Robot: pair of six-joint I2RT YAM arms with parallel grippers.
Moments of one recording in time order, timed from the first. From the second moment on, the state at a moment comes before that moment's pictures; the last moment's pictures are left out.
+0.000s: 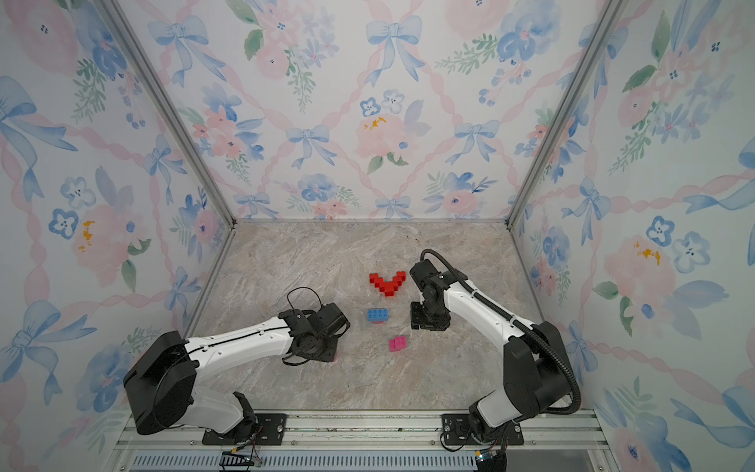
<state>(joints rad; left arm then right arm) -0.86 1.44 0.84 -0.79 -0.16 -0.70 0.48 1.52 1.11 -1.03 -0.08 0.48</state>
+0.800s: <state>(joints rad) -0.88 1.48 0.87 -0.79 -0.16 -0.74 0.48 1.52 1.11 -1.03 -0.08 0.45</state>
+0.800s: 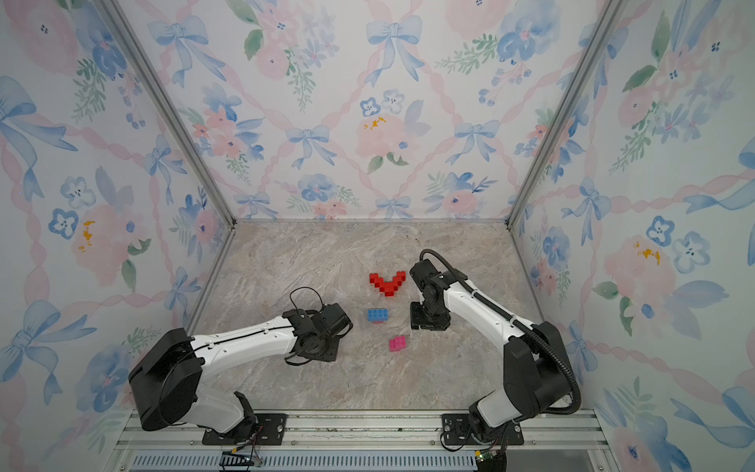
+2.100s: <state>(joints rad) -0.52 1.59 0.74 0.09 0.44 -0.66 0.57 1.58 1.05 -0.75 -0.01 0.35</state>
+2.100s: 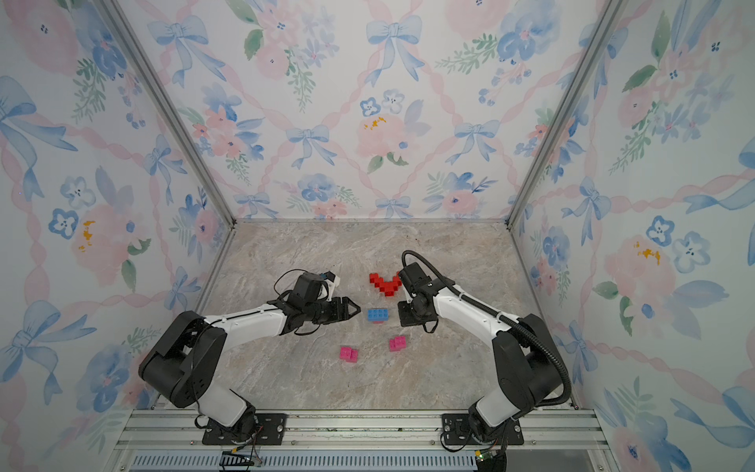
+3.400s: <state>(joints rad) -0.58 1.86 0.70 0.57 0.65 -0.90 0.51 1.47 0.96 -0.79 -0.06 0.30</state>
